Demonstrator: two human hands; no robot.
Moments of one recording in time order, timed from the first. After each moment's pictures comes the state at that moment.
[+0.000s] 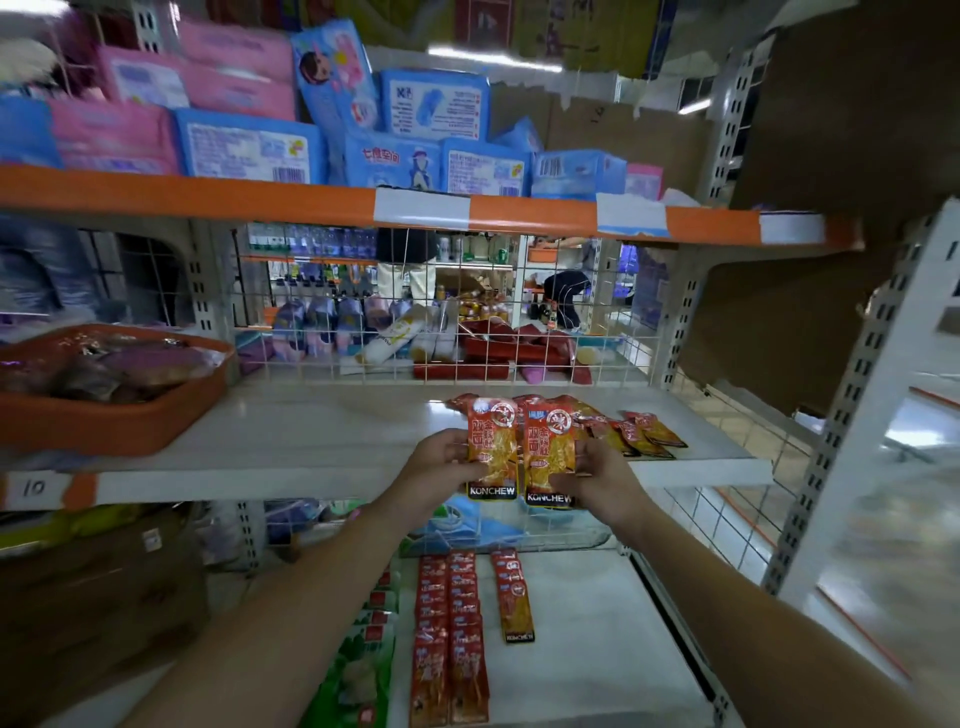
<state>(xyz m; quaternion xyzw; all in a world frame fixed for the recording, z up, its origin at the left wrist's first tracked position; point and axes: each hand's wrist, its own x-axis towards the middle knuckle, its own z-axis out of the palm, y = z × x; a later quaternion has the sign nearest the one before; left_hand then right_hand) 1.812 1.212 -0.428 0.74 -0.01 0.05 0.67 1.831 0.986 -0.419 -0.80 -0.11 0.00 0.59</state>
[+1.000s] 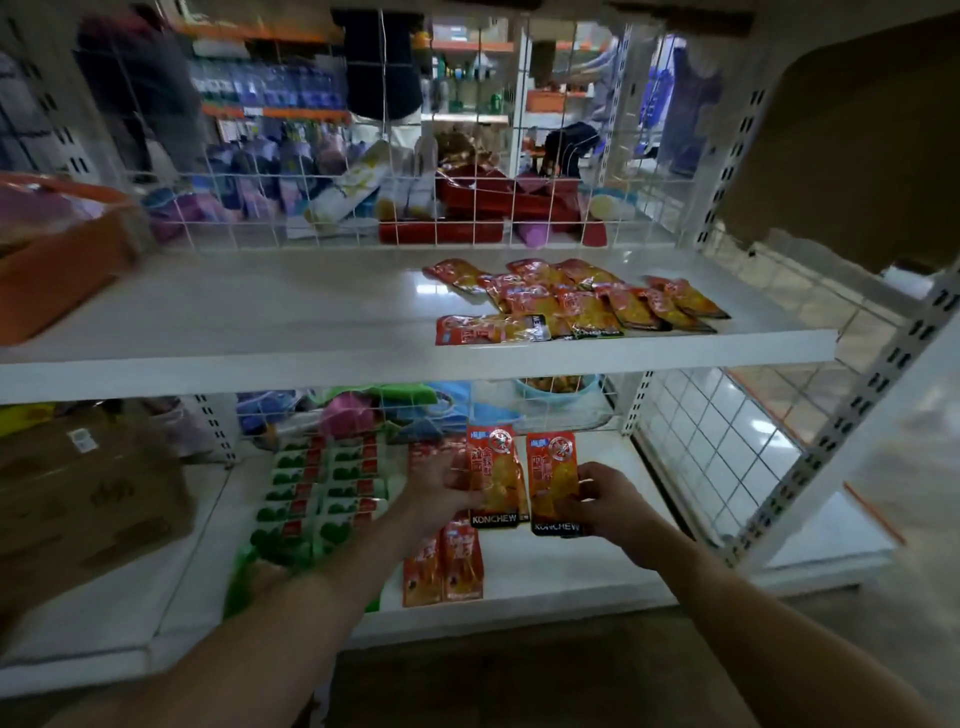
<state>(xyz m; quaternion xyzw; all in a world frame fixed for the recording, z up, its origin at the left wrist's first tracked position) 1.824 1.194 -0.615 0.75 0.08 -0.09 0.65 1.837 0.956 -0.589 -0.79 0.00 0.17 0.58</state>
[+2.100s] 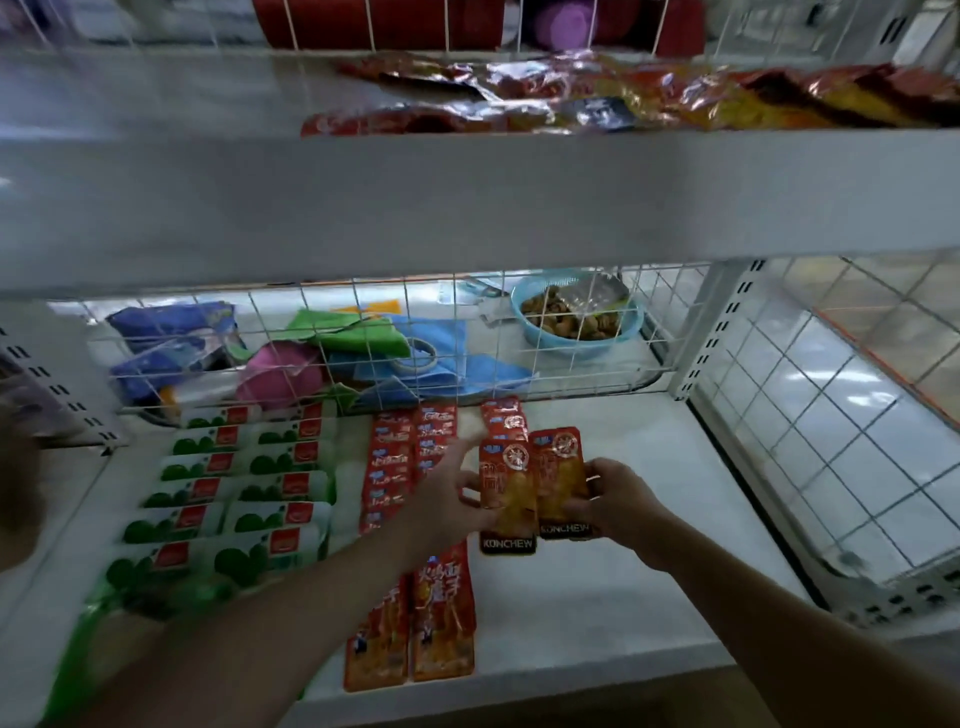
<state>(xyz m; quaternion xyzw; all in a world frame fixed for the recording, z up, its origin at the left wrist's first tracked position) 1.966 1.186 -0.796 0.80 0.00 -0.13 0.59 1.999 0.964 -0.778 -0.82 0.05 0.22 0.52</state>
